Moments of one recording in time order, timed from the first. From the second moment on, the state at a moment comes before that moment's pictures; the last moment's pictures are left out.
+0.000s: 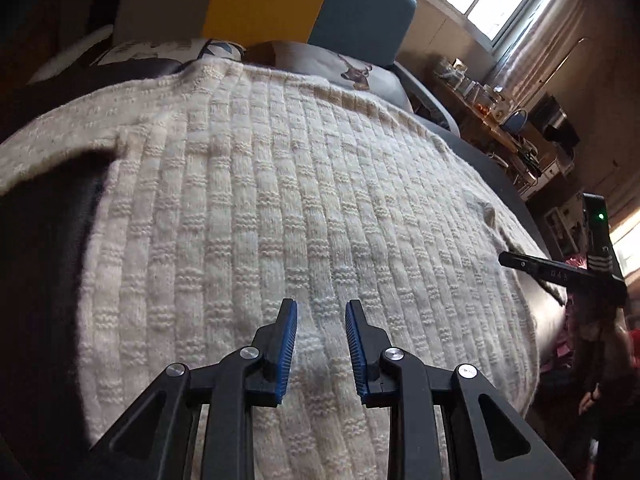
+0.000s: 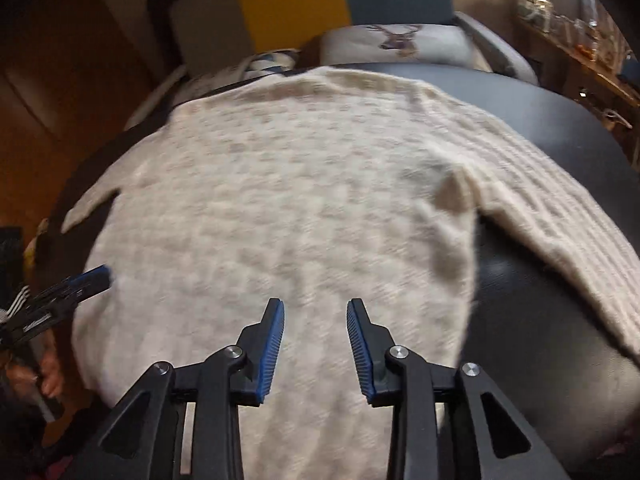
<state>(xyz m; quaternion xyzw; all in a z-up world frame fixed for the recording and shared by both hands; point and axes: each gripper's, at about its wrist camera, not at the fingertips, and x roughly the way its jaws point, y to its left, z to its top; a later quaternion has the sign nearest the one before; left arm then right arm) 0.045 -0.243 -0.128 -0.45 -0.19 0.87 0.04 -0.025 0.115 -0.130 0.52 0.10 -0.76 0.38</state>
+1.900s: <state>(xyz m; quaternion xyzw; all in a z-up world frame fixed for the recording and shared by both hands) -0.123 -0.180 -0.152 -0.50 -0.11 0.85 0.10 -0.142 0.508 -0.189 0.31 -0.59 -0.74 -0.06</state>
